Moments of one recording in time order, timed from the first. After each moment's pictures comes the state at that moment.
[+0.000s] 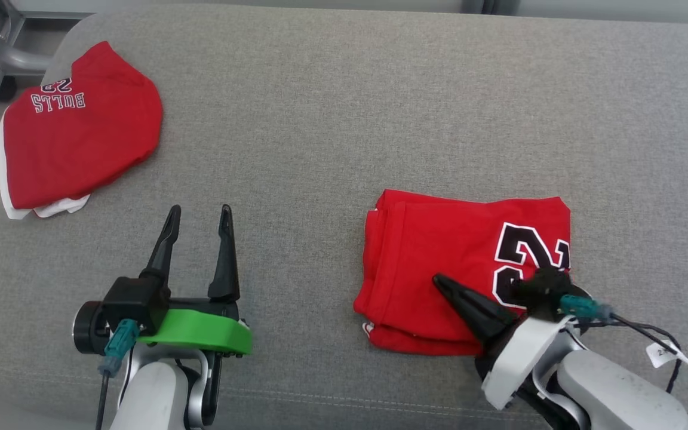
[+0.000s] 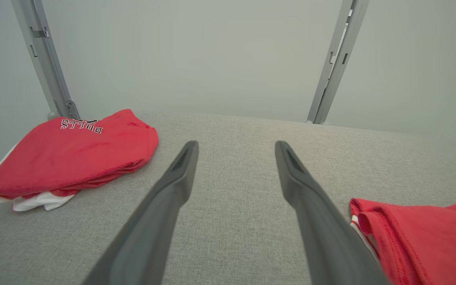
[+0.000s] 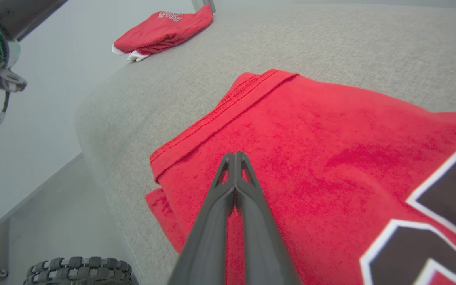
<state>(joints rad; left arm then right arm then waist) -0.21 0.05 -0.21 0.19 -0.26 0.01 -0.26 -0.41 -0.44 0.87 0.30 0.69 0.13 -0.23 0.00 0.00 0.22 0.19</state>
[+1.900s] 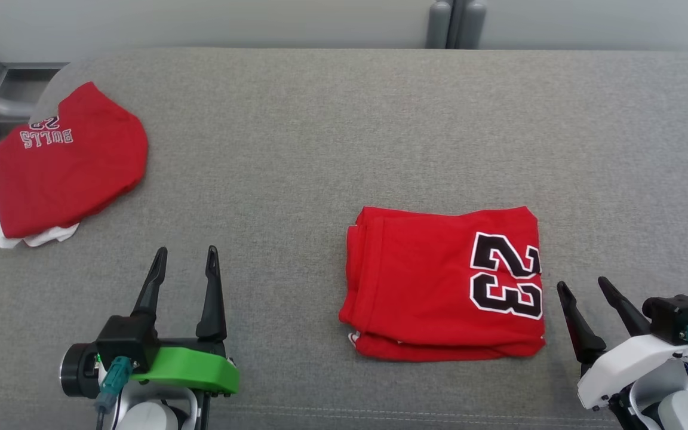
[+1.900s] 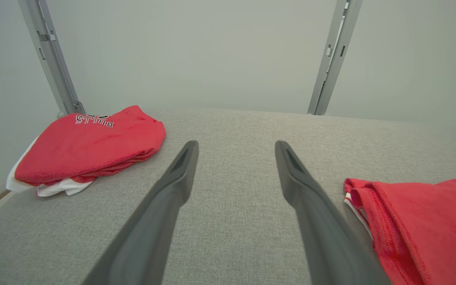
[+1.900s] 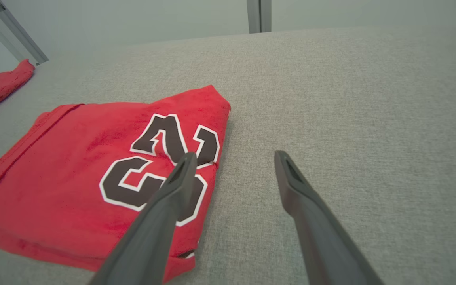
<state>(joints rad) -0.09 0.11 -0.20 0.14 -0.26 0.06 -0.24 -0.03 -0.27 0.09 0.21 0.39 0.13 -0.09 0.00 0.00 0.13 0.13</state>
